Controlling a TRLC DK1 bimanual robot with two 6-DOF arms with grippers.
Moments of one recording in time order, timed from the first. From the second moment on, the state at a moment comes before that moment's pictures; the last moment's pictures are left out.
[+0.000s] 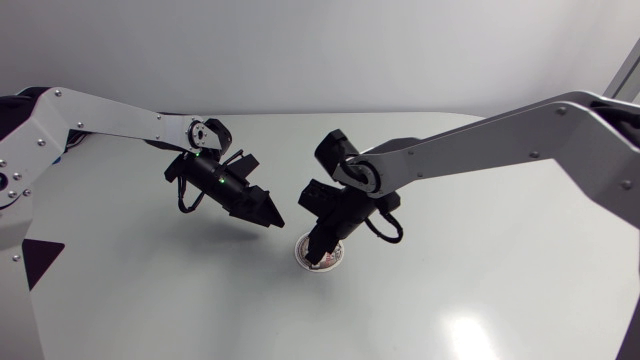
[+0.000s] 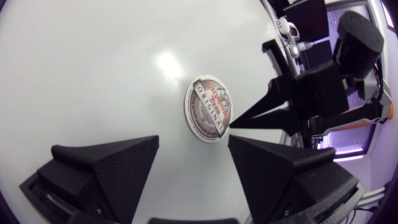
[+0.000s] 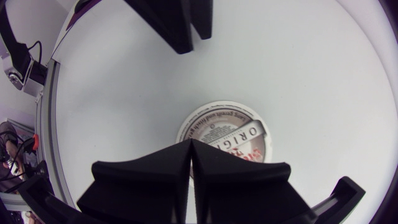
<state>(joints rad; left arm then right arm) -0.20 2.13 1.49 -0.89 0.76 0.43 0.61 1.97 1.30 -0.47 -0.36 -0.39</state>
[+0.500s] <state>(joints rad) -0.25 2.14 1.49 -0.89 0.75 0.43 0.50 1.94 1.17 -0.42 -0.36 -0.43</state>
